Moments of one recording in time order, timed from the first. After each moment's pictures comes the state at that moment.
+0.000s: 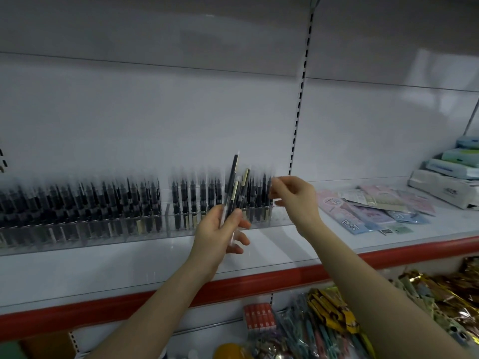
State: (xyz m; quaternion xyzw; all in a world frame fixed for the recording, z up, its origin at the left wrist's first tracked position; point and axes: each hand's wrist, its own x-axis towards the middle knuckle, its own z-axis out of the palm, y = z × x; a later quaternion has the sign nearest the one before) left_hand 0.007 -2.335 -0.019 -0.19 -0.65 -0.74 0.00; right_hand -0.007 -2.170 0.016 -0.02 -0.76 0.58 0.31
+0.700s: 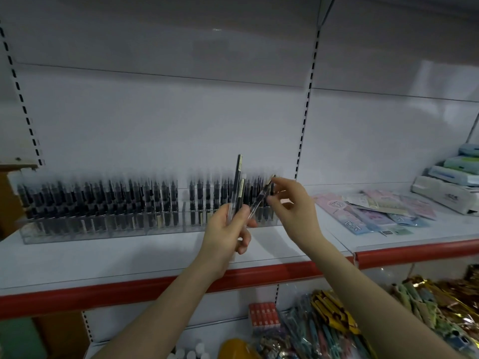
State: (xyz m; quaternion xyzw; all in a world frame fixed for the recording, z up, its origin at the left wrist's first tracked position) left_hand 0.037 -2.347 -0.003 -0.19 -0.64 -0.75 0.01; right_hand 0.027 -2.197 0.009 0.11 -0.80 0.44 0.39
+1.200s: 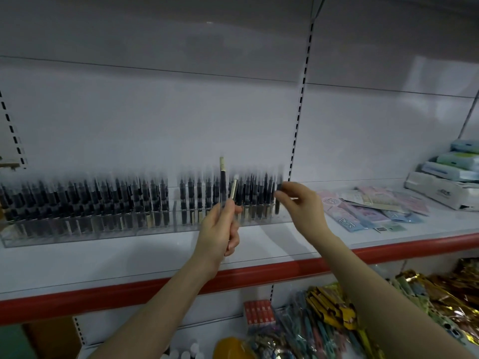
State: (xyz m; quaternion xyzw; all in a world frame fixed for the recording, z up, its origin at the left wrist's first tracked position) left_hand 0.025 -2.341 -0.011 -0.17 -0.61 -0.77 -0.01; right_hand 0.007 -2.160 0.002 0.06 -0.82 0.43 0.38
